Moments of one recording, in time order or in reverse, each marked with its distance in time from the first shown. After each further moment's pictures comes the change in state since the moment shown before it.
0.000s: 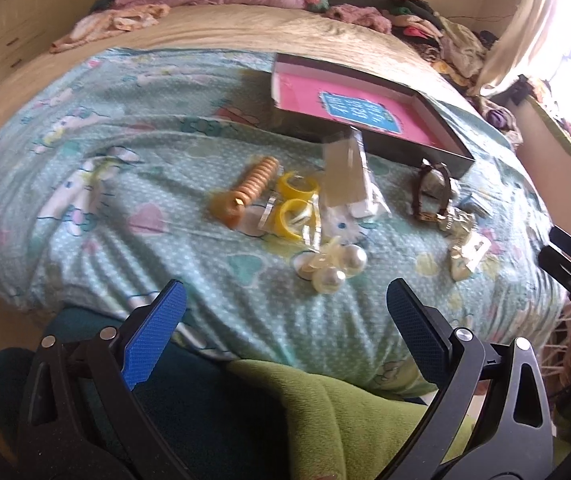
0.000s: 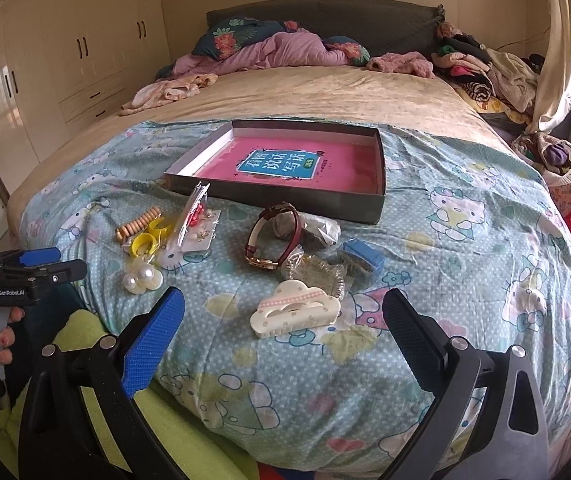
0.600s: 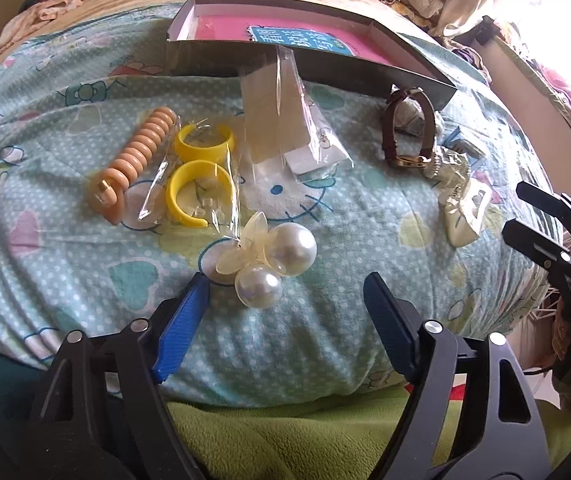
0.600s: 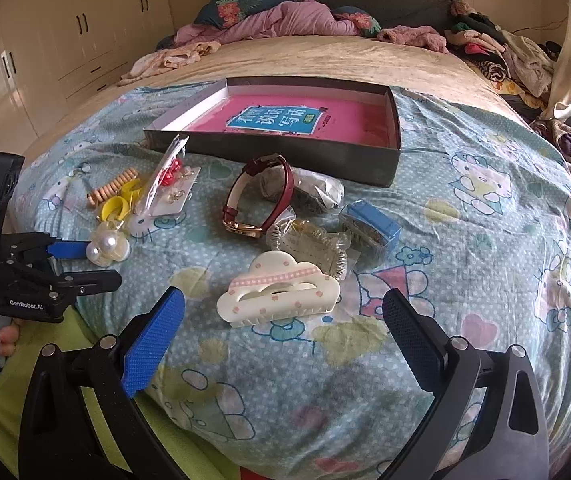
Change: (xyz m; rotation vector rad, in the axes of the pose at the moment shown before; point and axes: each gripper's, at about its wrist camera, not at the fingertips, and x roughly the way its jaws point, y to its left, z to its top) left arm 0.075 -0.037 0.002 0.141 0.165 -0.094; right arm 0.058 -0.014 -0.015 -0.030 0.110 0.026
